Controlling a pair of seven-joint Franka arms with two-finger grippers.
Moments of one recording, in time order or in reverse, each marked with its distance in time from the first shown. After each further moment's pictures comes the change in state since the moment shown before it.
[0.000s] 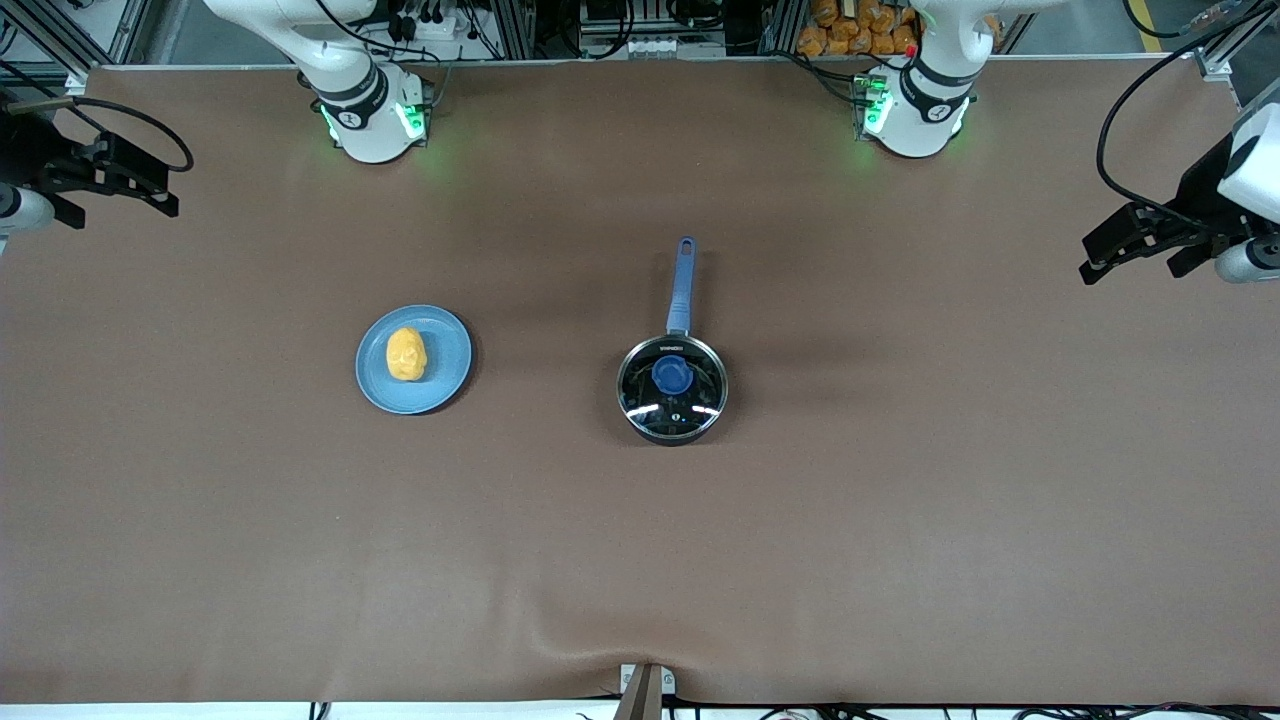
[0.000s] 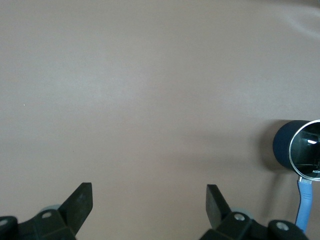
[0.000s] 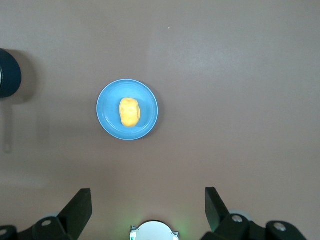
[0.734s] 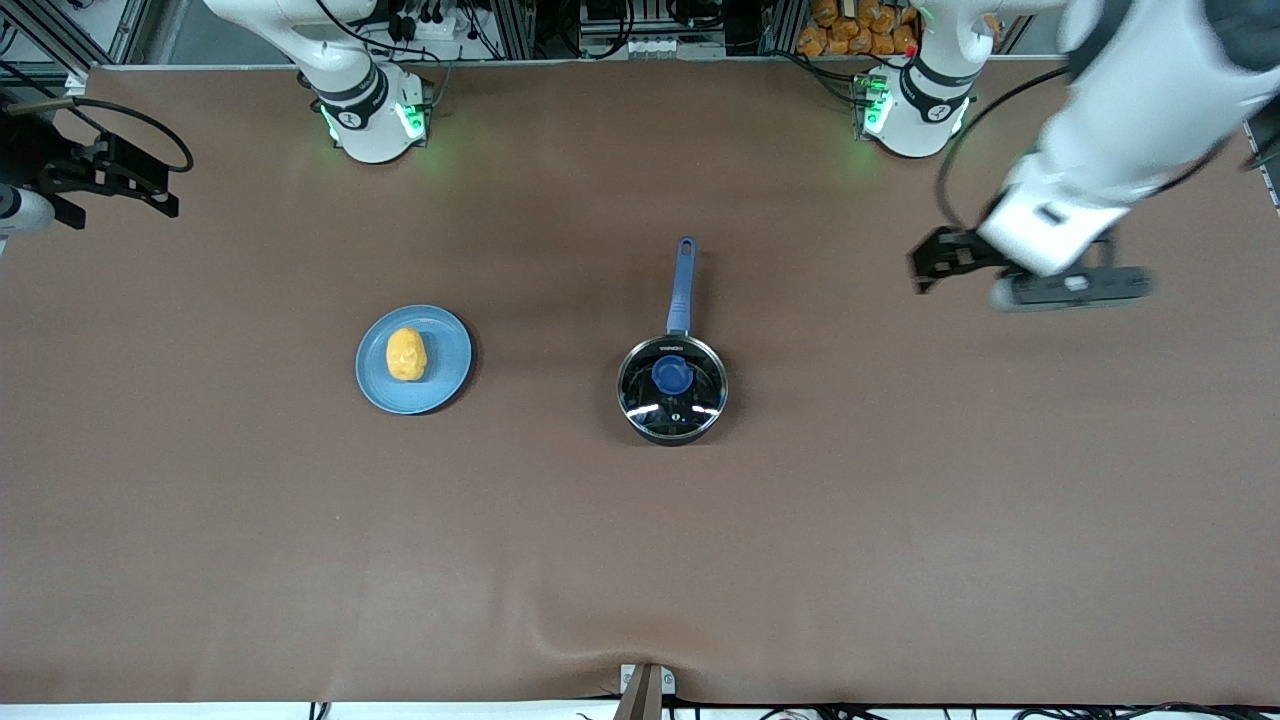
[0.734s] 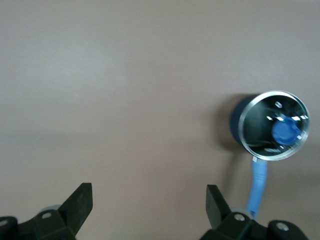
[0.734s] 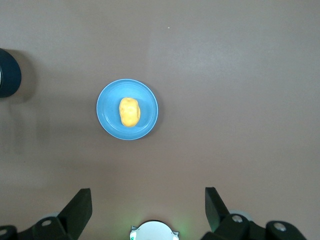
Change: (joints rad) left arm -0.082 0.140 -0.228 0.032 -0.004 0.003 -0.284; right arm 0.000 0.001 -0.001 -0.001 0.000 0.000 0.000
